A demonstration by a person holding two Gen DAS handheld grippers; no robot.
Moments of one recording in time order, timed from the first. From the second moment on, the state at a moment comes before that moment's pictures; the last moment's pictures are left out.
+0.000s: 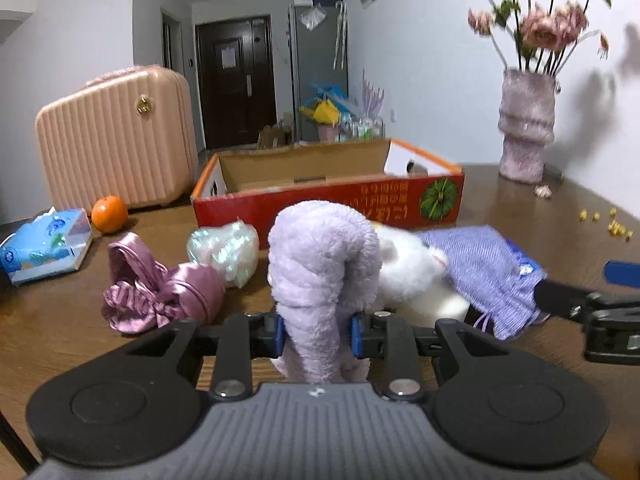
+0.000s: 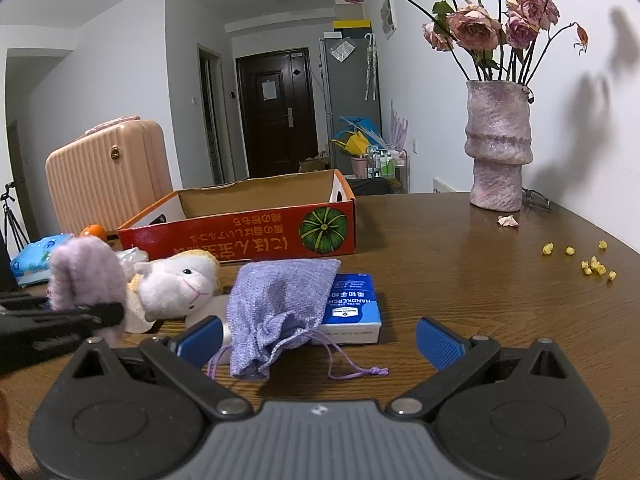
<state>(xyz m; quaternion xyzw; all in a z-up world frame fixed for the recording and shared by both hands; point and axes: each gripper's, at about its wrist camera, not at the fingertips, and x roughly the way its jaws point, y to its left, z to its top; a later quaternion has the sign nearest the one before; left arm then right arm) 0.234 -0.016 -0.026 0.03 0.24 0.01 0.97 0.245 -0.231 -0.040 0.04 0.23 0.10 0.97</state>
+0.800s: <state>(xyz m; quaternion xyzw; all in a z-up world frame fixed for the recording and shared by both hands) 0.206 0.018 -0.006 -0.01 0.20 0.01 0.98 0.275 -0.196 -0.048 -0.03 0.22 0.10 0.97</state>
